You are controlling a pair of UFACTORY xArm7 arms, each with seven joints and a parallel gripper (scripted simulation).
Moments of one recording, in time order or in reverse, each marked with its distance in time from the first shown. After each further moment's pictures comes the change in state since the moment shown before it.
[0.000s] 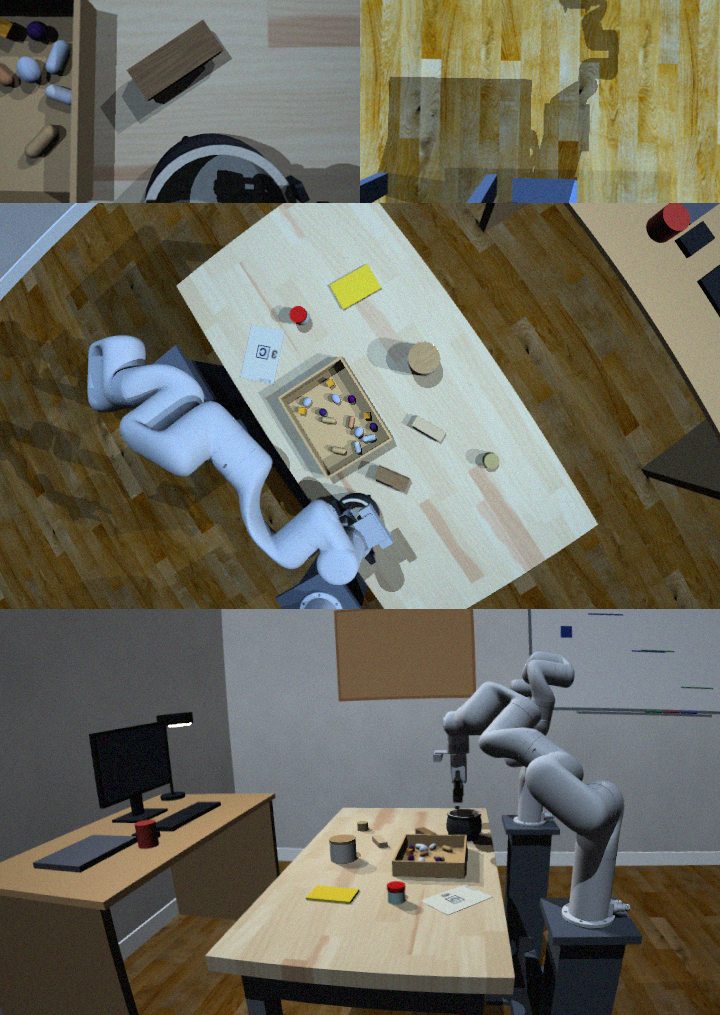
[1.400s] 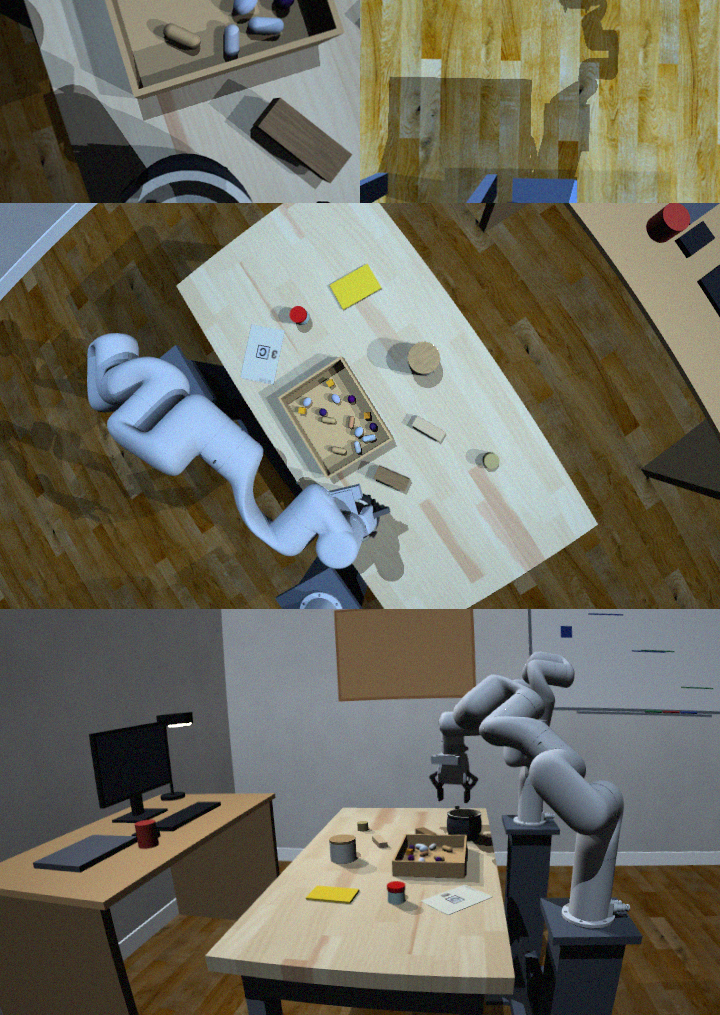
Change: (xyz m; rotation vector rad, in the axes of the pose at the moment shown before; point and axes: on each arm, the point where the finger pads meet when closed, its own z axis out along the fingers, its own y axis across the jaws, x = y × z) left arm 0.015 -0.030 0.001 0.013 0.003 -1.256; right arm 0.000 0.000 0.000 0.000 0.000 0.000
